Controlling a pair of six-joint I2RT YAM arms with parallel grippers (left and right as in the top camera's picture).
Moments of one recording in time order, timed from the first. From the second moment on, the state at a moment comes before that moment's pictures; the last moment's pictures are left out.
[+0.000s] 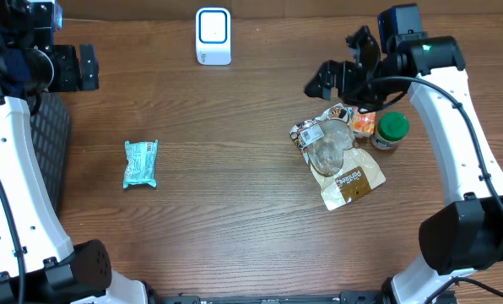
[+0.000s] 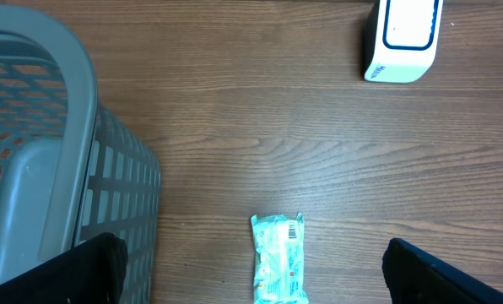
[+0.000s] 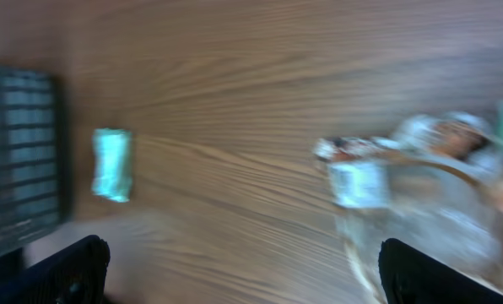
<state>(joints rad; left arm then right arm) 0.27 1.72 2.15 -1.37 0.13 0.17 0.12 1.83 1.79 -1.14 -0.55 0.20</state>
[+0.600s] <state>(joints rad) 0.27 1.72 2.15 -1.37 0.13 0.17 0.55 1.97 1.69 -0.67 -0.53 0.47</state>
